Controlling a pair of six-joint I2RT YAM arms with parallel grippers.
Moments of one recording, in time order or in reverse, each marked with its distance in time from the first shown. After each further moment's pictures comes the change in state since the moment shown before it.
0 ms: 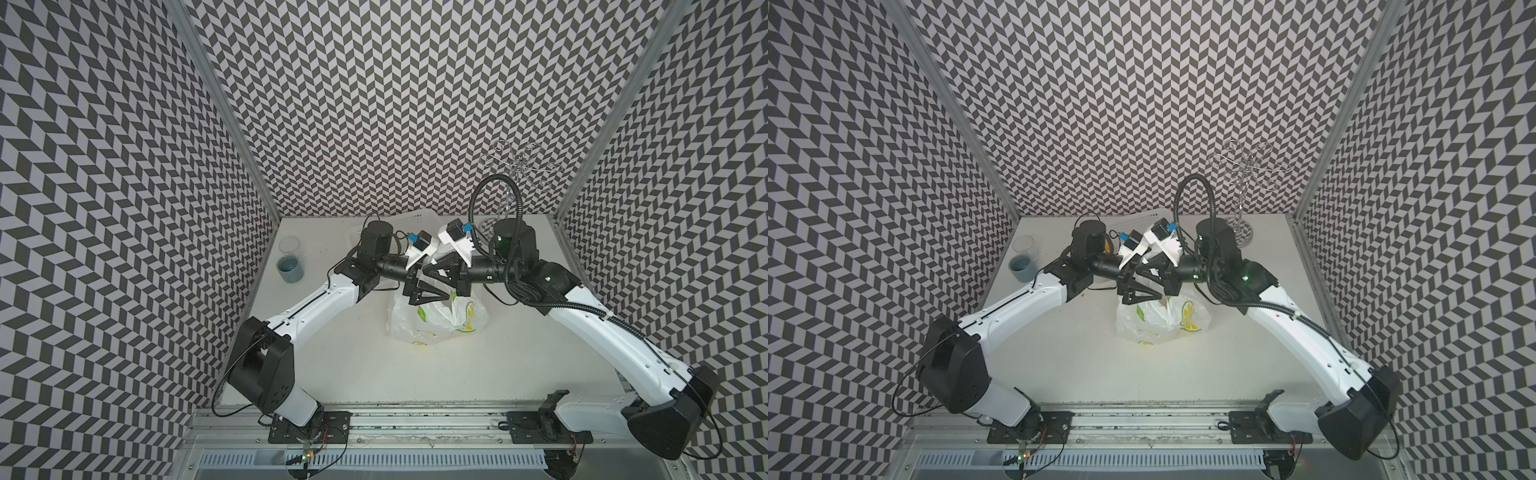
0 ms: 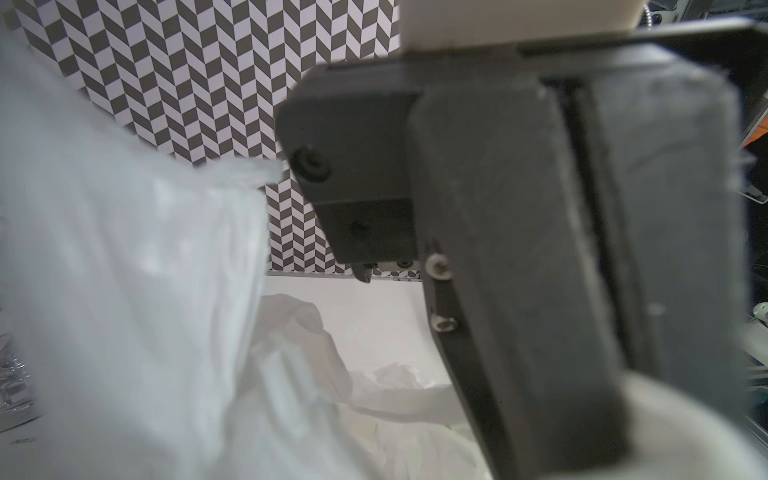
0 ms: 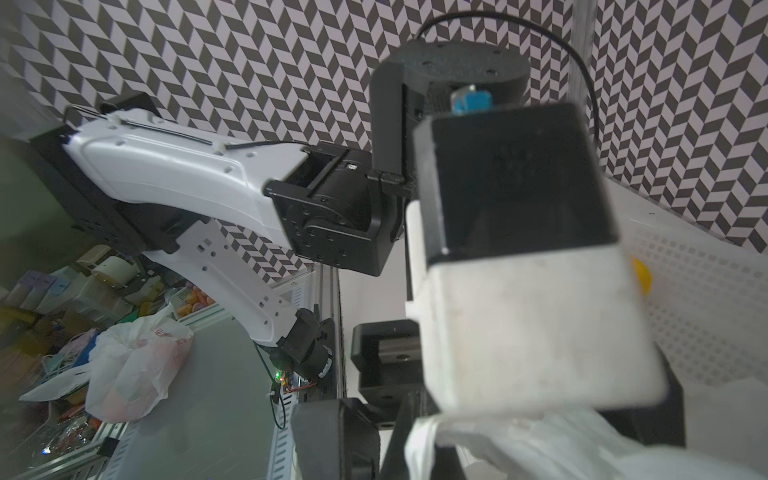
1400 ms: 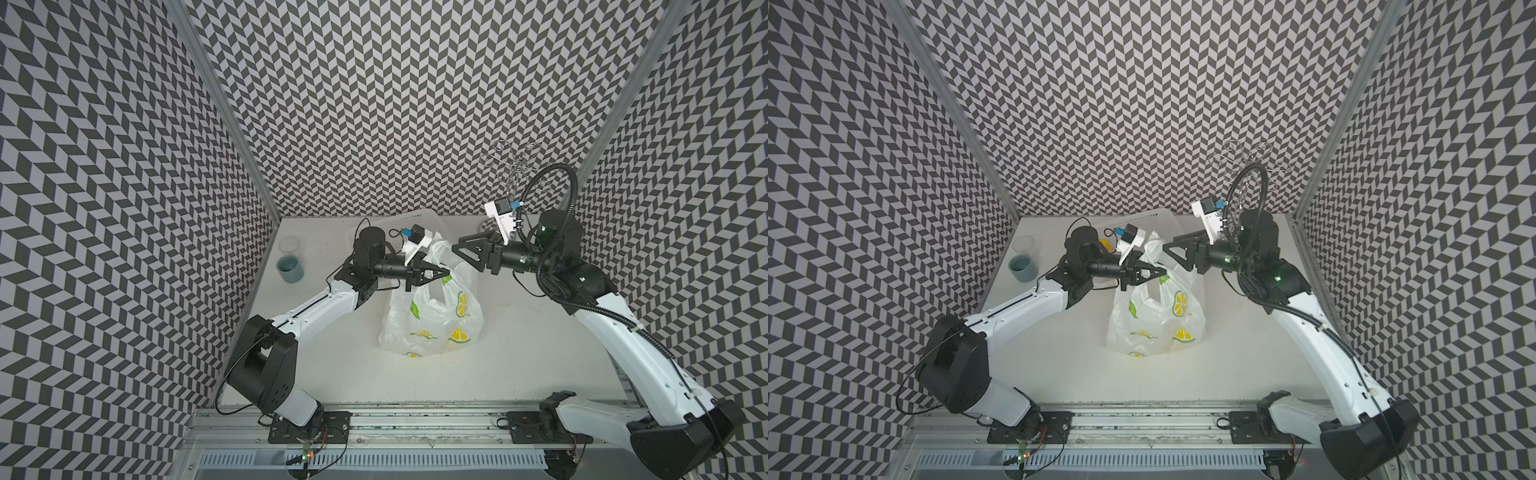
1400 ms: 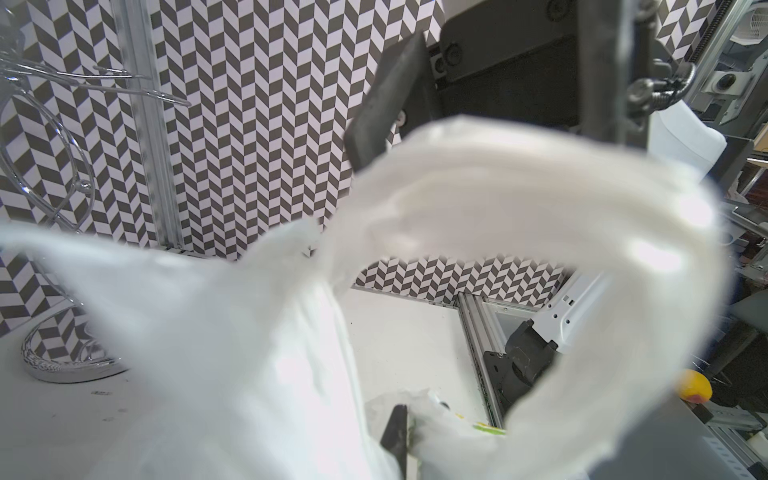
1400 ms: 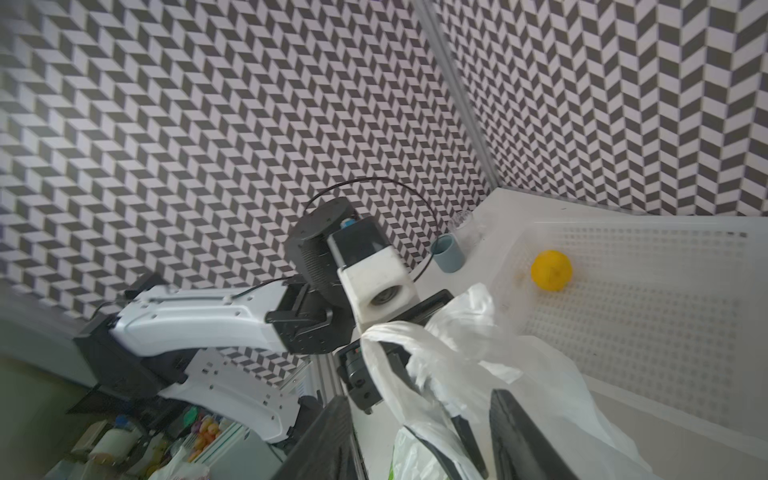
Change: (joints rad) left arm 0.015 -0.002 -0.116 0.340 -0.134 -0.276; right arm -0.233 -0.092 0.003 -0.006 0.068 0.332
